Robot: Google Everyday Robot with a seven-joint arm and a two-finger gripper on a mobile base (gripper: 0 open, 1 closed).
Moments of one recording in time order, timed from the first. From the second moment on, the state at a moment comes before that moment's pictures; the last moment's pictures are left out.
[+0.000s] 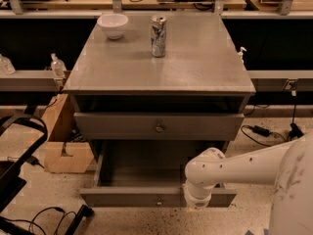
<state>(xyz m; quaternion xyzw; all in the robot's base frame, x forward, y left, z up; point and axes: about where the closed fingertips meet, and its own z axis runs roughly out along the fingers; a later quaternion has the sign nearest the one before) 0.426 -0.136 0.417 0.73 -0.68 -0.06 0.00</state>
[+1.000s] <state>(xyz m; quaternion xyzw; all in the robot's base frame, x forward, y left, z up) 0.417 -0.134 0.417 0.73 -0.68 -0.07 0.02</state>
